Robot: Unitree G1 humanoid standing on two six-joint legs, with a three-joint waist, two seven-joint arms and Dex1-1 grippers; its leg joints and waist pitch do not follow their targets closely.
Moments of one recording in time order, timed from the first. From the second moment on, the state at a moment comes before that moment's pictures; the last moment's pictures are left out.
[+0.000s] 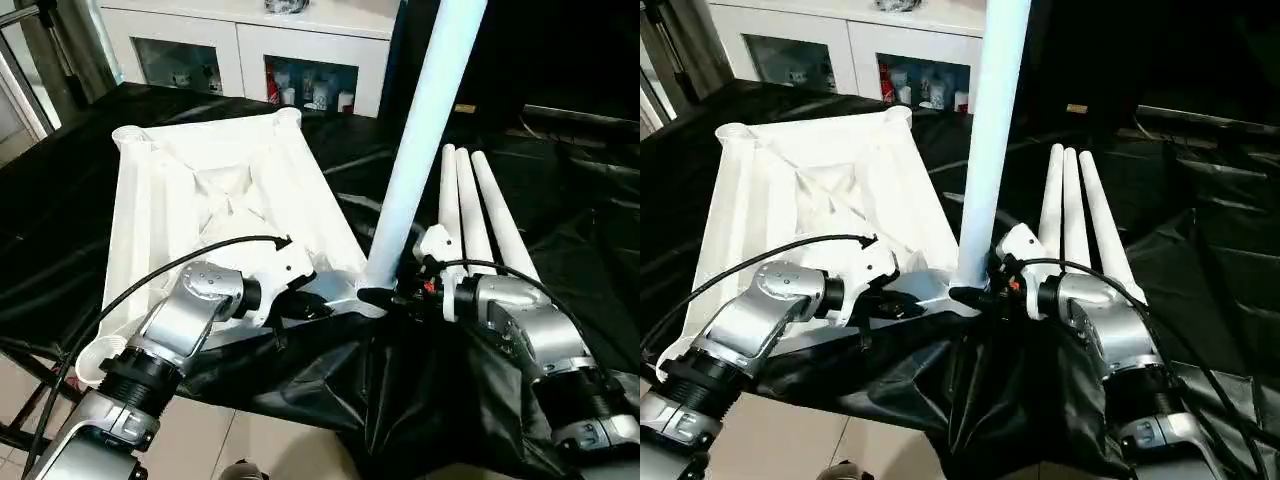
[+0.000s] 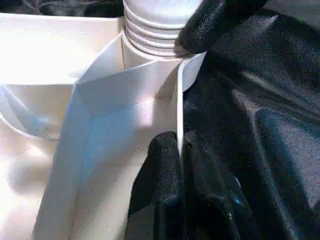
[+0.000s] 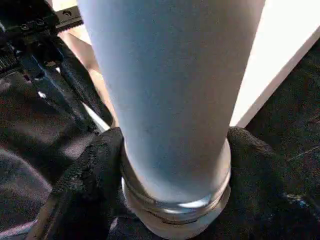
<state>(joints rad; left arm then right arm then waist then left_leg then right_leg) -0.51 0.35 -0.33 0.32 -0.01 0.38 -1.07 -0.44 -0.35 0.13 0.40 0.16 0.26 1.00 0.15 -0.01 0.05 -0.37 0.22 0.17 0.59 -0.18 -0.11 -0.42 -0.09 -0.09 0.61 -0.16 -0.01</state>
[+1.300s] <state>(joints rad) -0.87 0.00 -0.13 0.79 0.07 0.10 -0.24 -0.52 -0.09 -0.03 0.52 0.03 0.17 0.20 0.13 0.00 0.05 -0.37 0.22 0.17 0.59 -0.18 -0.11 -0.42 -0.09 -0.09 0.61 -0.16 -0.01</state>
